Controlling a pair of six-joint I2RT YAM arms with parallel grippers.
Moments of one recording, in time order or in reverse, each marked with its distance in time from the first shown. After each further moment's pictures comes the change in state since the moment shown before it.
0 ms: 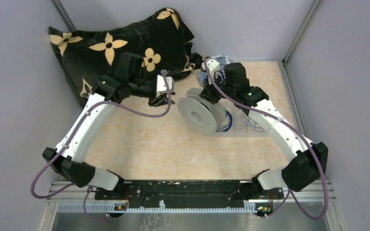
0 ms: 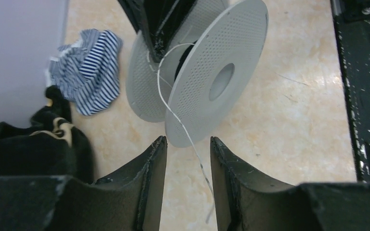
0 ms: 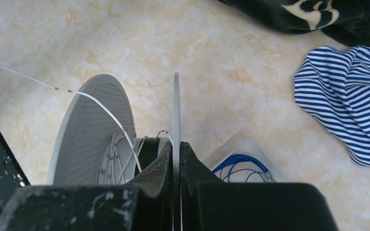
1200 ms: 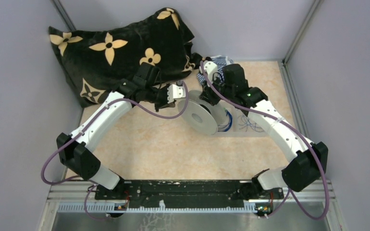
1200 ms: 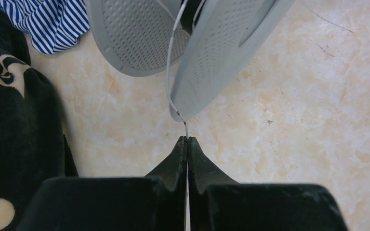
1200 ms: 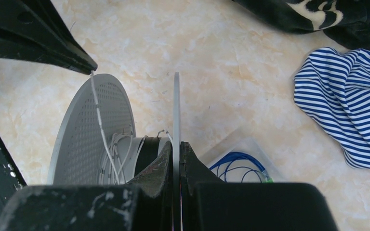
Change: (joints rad) left arm -0.059 0.113 -0.137 0.023 -0.259 0.016; right arm 0.031 0.003 0.003 -0.037 0.012 -0.065
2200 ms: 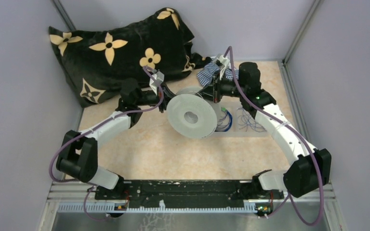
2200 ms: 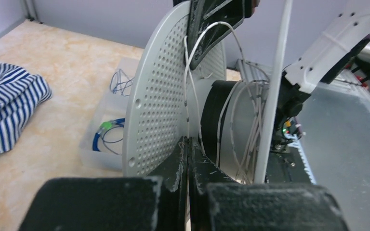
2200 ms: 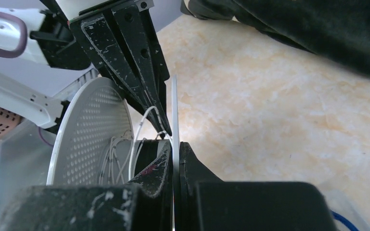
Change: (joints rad) left arm 0.130 -0.060 -0.595 1.512 0.589 -1.190; right arm -0.132 -0.068 -0.119 0.327 -0.457 0.368
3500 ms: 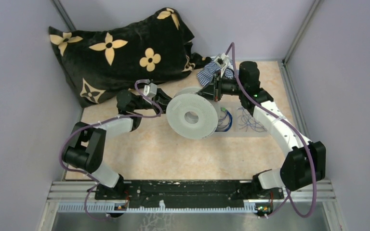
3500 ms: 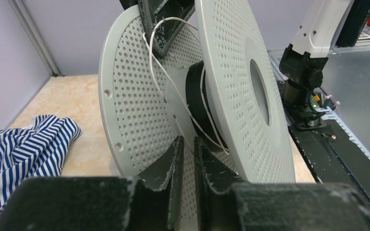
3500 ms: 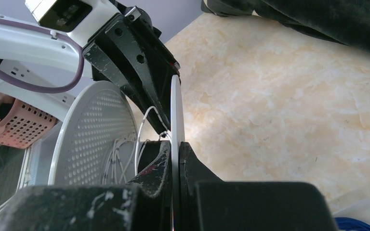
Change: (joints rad) left arm 0.044 0.115 -0.143 0.635 0.116 -0.059; right arm -0.045 0.064 -0.031 0.121 -0.135 0.148
